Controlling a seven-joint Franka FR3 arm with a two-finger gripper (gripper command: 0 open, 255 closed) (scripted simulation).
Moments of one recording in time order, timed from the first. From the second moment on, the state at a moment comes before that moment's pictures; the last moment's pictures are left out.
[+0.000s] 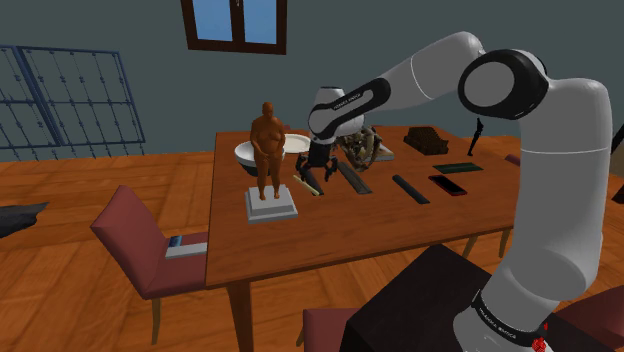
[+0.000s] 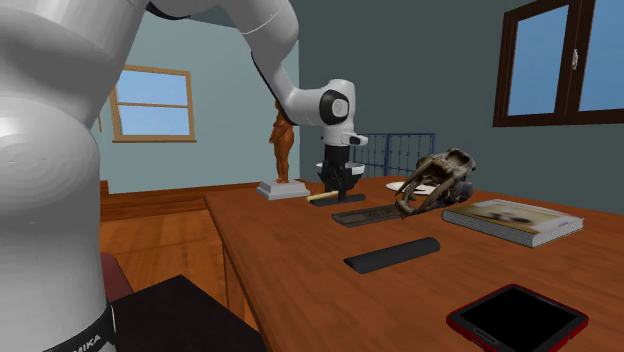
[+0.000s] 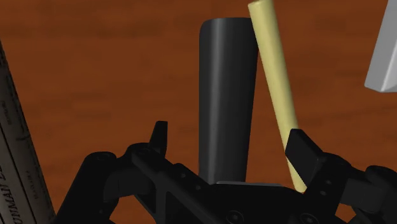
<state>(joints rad) 0.00 0.38 0.05 -1.84 0.07 2.25 0.48</state>
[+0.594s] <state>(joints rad) 0.01 0.39 0.05 -1.85 0.08 2.28 0.48</state>
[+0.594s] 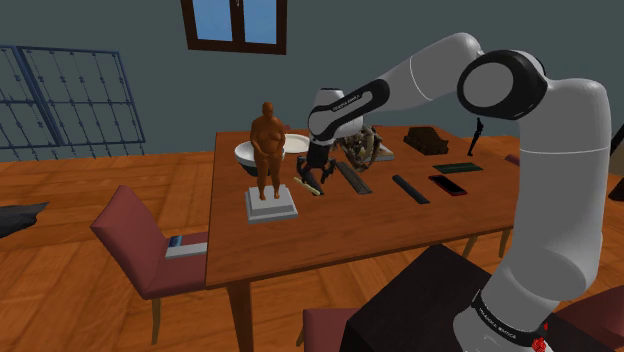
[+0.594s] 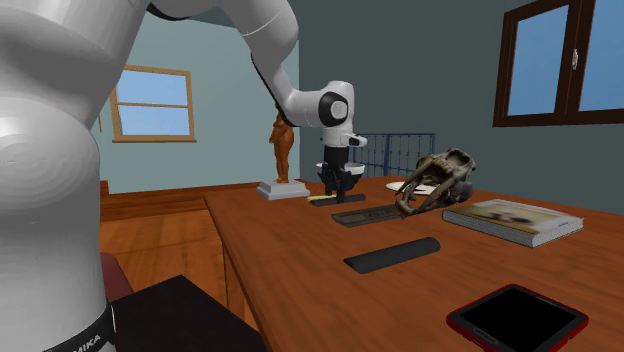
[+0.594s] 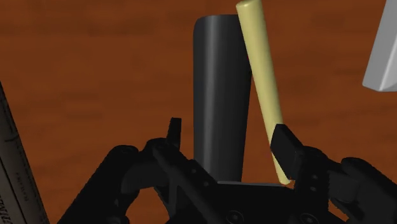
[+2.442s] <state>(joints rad) -0.01 0.26 0.04 -1.81 0.08 2.10 0.47</state>
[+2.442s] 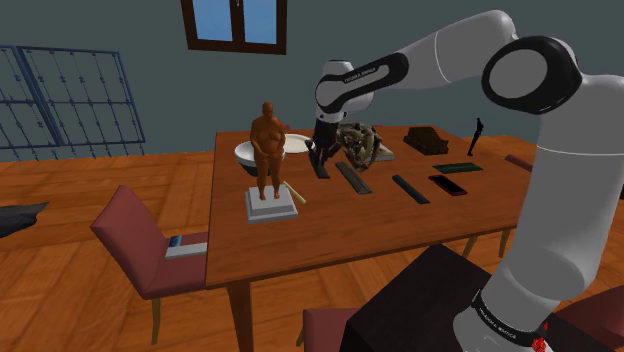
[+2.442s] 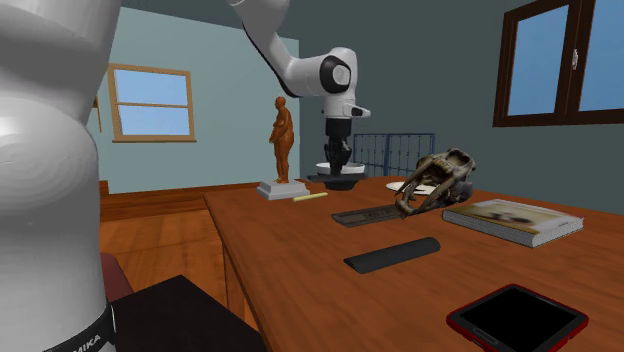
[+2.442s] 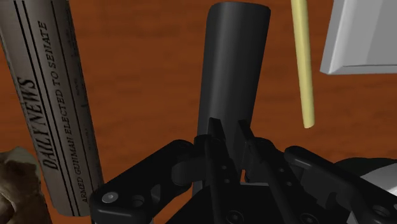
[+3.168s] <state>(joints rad) -0.12 0.01 -0.04 -2.13 0.10 2.15 0.26</state>
